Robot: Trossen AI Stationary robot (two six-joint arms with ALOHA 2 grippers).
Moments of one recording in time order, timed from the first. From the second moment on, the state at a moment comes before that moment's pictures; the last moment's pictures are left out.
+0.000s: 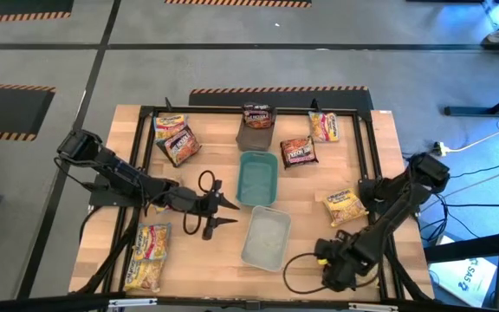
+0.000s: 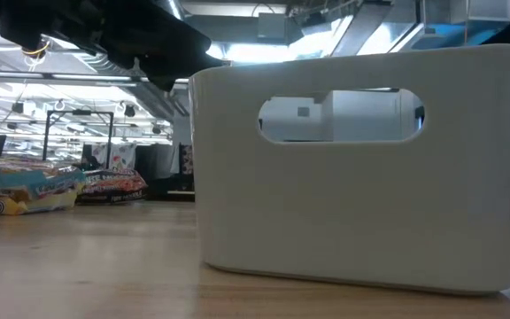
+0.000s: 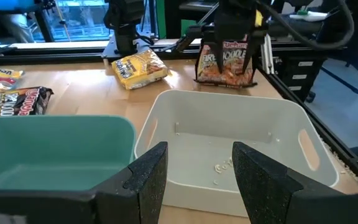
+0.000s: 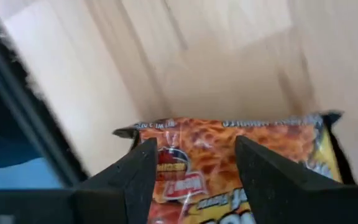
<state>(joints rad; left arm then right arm) -0.36 1.41 0.54 0.61 -0.25 -0.10 0.86 1.68 1.06 -0.75 0.01 1.28</state>
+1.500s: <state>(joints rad) -0.32 2.10 1.50 0.30 -0.14 0.19 1.30 1.54 1.13 -0.98 0.36 2.14</state>
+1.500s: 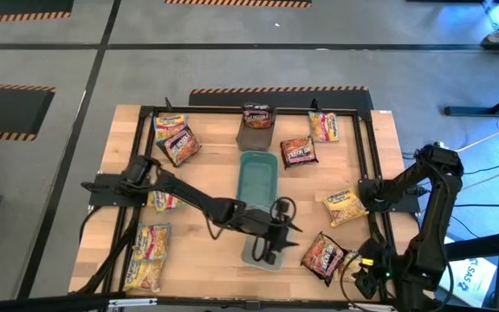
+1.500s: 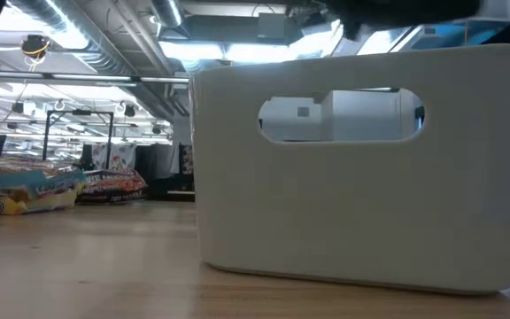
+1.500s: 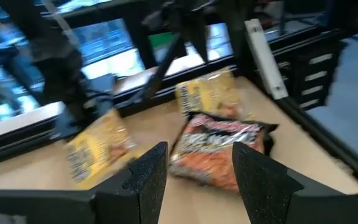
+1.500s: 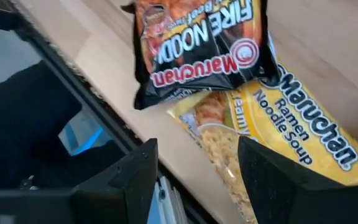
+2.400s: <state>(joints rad) -0.33 2.40 2.03 -0.26 -0.05 0.16 1.25 1.71 1.13 -0.96 0.53 1.94</state>
